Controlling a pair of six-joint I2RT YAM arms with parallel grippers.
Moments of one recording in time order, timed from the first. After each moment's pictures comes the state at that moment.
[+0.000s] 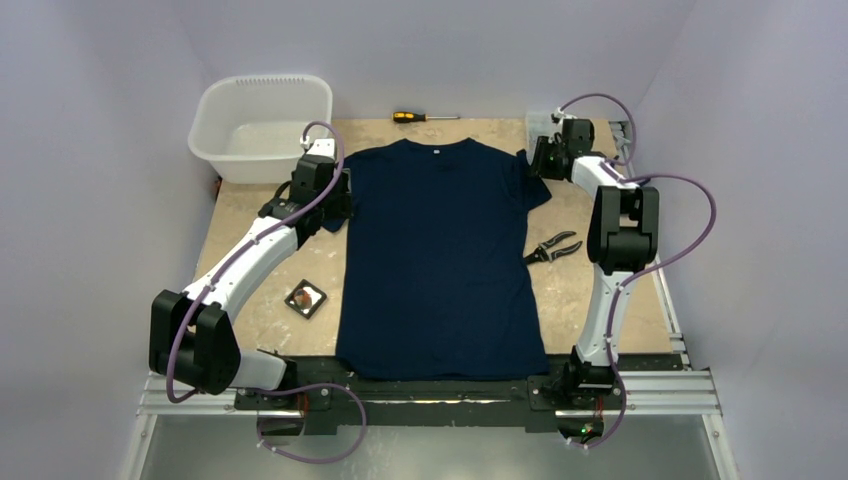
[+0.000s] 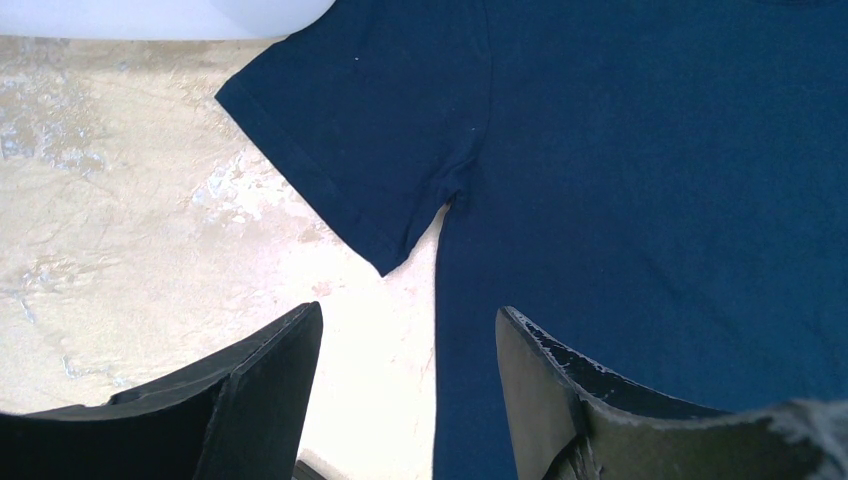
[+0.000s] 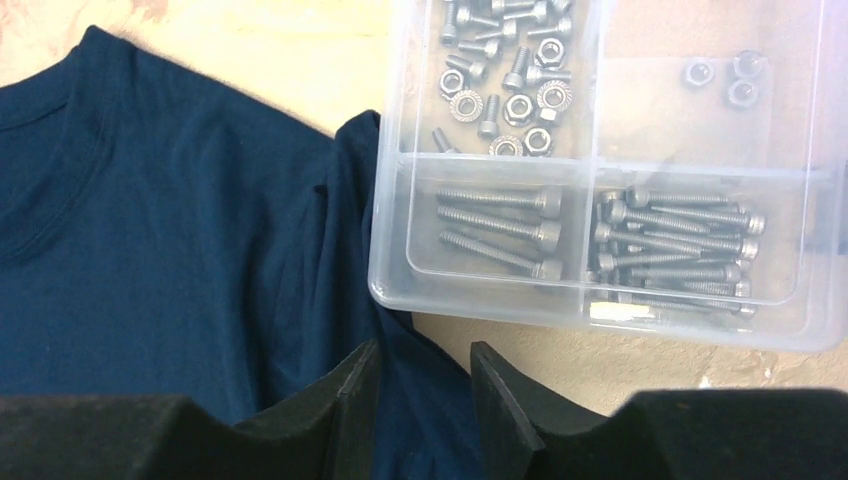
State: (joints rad) left arm -0.32 1.38 1.07 -0.38 -0.30 -0.25; right arm -0.03 2.17 1.63 -0.21 -0.16 0.13
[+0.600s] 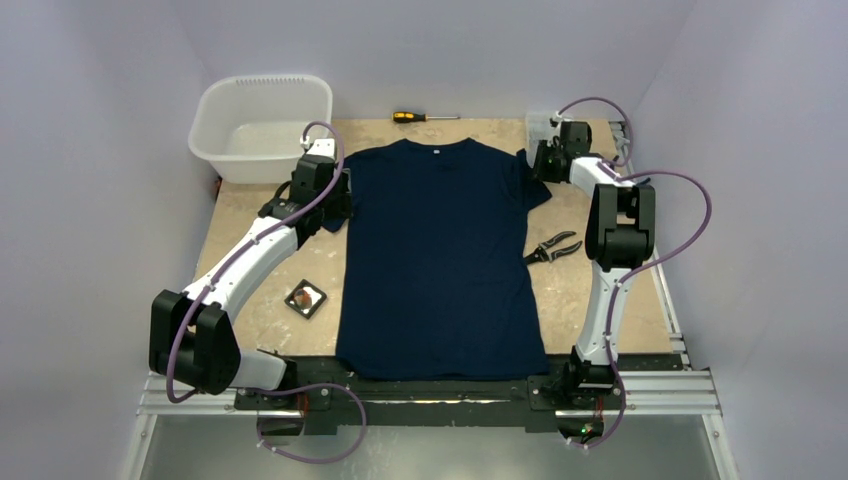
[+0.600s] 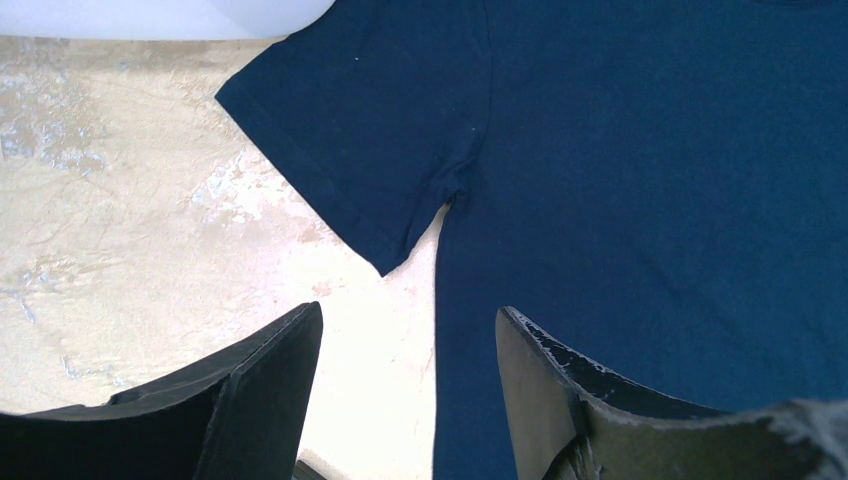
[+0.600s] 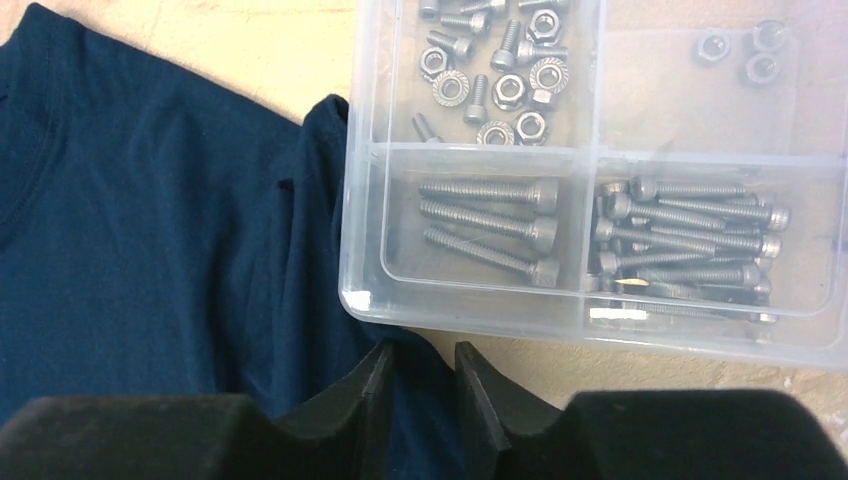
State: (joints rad) left arm -0.32 1.38 1.07 -0.38 -0.30 -0.25; right arm -0.03 2.22 1.65 -0.22 -0.14 0.13
